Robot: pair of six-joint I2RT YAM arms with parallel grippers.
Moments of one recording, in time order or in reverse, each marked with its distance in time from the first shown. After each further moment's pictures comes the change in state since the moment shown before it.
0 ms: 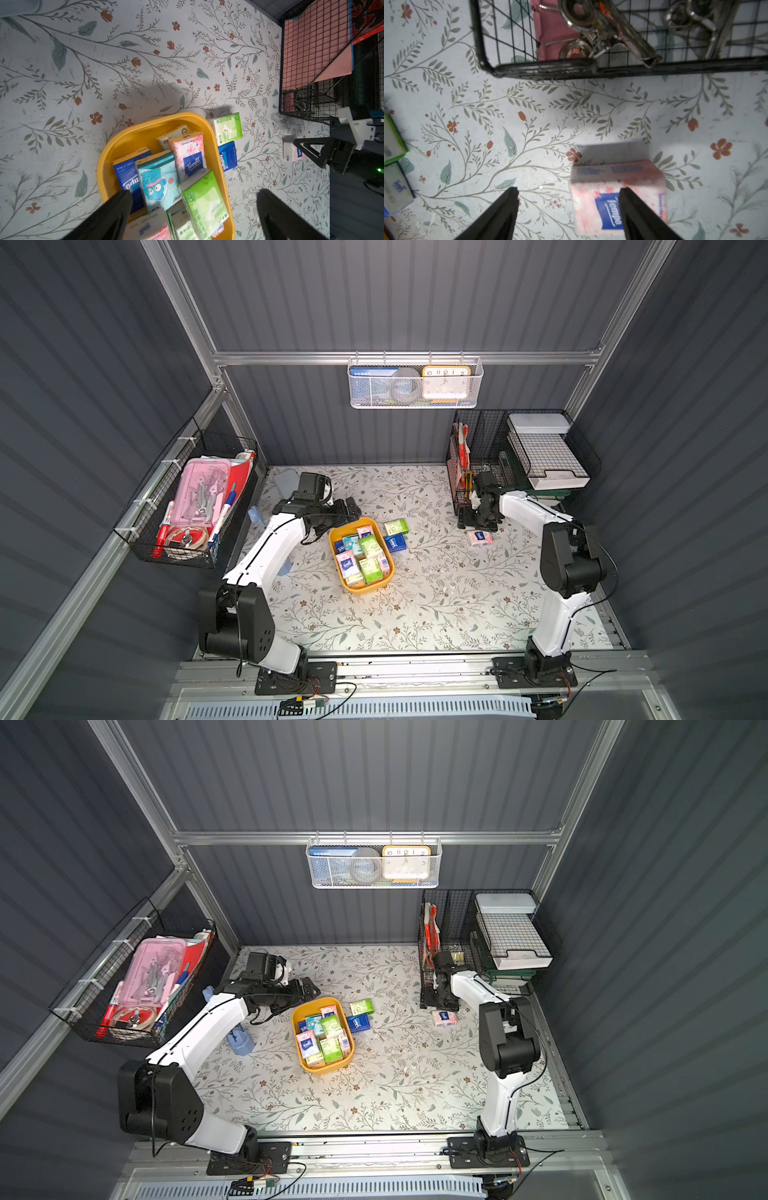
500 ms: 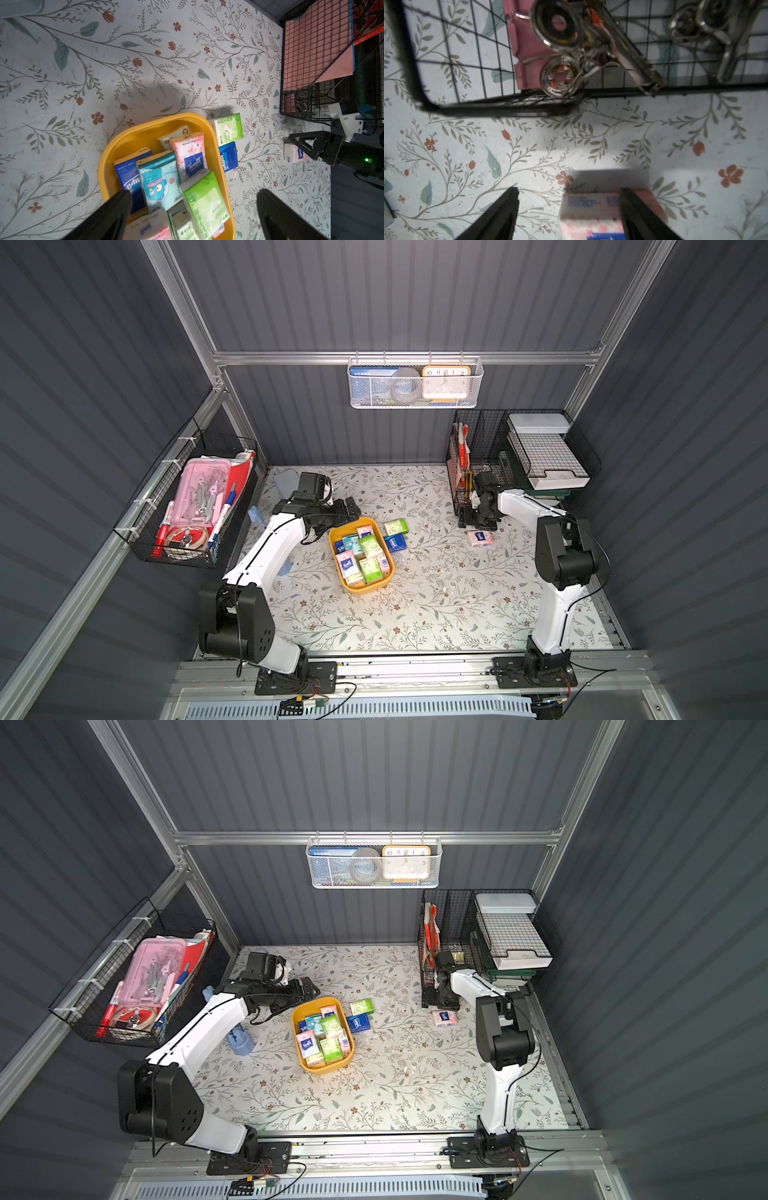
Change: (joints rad) left arm 0.000 0.000 0.000 0.001 -0.005 -0.001; right arm -0.023 0.055 0.024 0.010 -0.022 -0.011
